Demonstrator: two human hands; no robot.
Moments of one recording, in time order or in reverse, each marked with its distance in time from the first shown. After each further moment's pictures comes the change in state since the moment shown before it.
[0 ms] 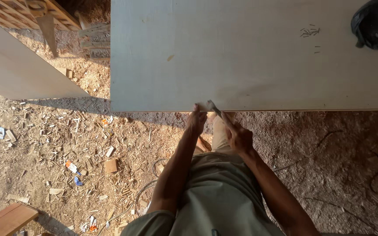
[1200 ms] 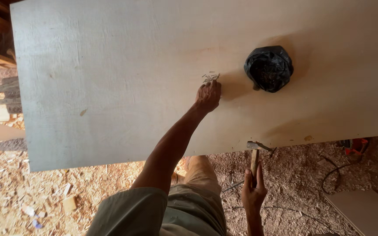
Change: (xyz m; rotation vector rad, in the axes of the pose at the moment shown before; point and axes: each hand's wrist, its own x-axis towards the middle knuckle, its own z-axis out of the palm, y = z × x) left_hand 0.107 -0.060 0.494 1.709 -0.449 1.286; right_hand -0.100 0.213 -0.239 0.229 0.287 1.067
